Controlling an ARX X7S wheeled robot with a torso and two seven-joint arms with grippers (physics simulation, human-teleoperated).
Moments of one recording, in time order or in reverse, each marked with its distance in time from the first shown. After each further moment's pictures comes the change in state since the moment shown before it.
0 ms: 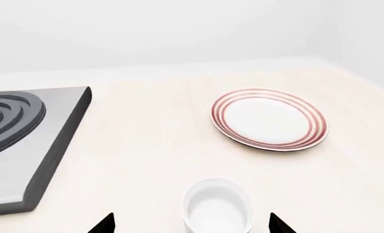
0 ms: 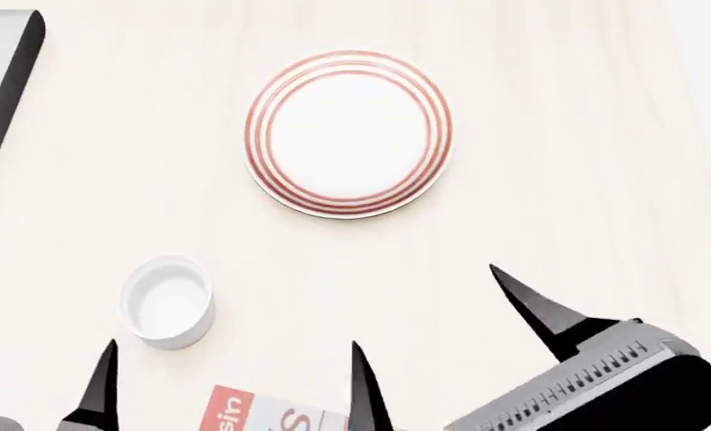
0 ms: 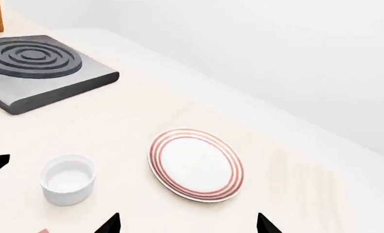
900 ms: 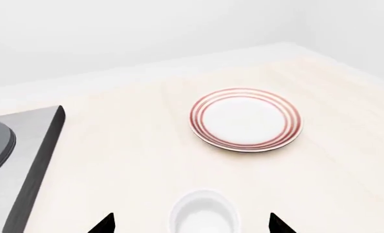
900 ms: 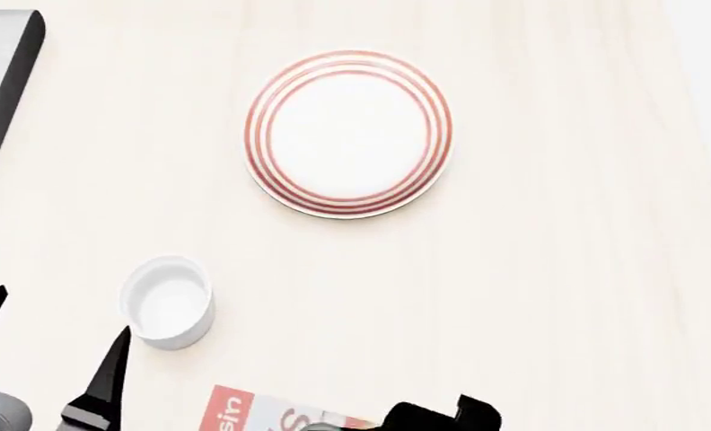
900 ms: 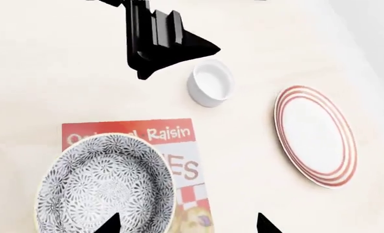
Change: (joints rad) left arm -0.128 -0.102 -0.003 0.076 -0.109 -0.185 0.032; right arm 0.952 -0.191 -0.635 0.038 1.006 0.441 0.423
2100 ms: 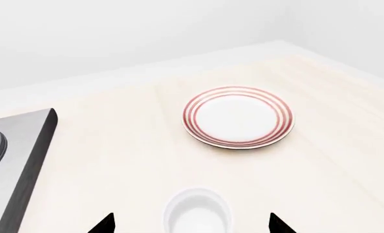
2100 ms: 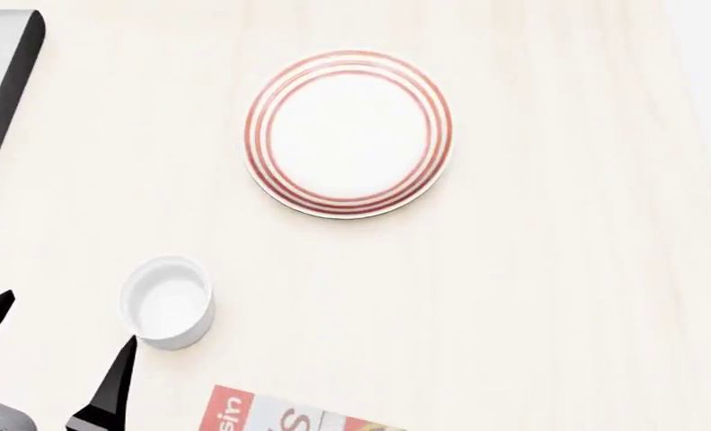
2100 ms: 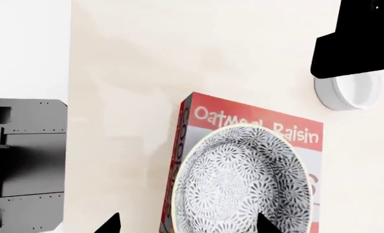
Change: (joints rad) left arm 0.015 -0.028 0.026 -0.005 0.007 0.039 0.009; right arm 0.028 -0.346 -0.362 0.105 0.153 0.025 0.181
